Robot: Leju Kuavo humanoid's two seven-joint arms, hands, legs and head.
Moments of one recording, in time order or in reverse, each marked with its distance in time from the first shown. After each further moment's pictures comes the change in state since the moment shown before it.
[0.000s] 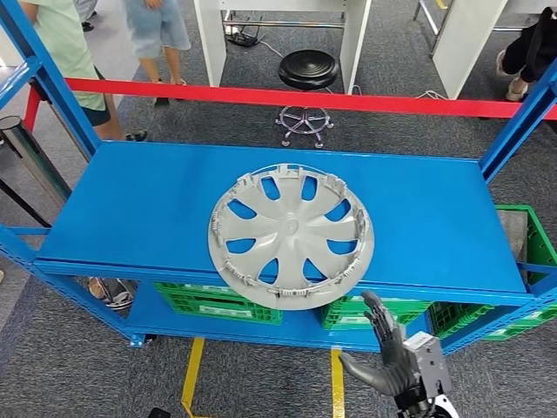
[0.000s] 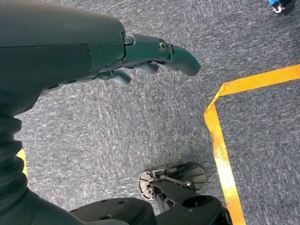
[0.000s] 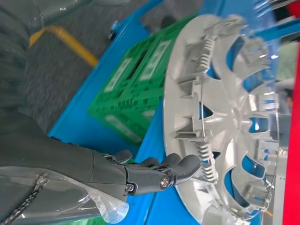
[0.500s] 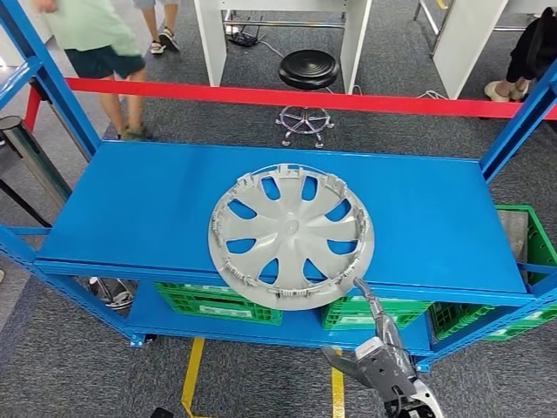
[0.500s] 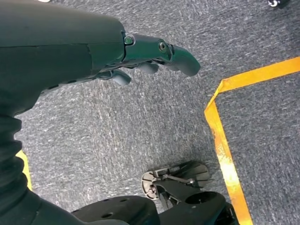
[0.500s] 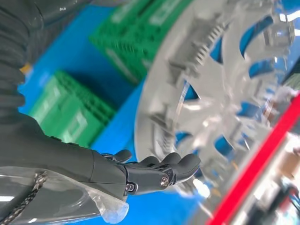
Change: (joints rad) left arm -0.011 0.019 -0.016 0.037 -0.019 0.006 0.005; right arm -0.063 -0.082 0.225 -0.034 0.383 -0.432 0.033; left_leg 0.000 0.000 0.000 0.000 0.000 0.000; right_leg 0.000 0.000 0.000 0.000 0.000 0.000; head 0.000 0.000
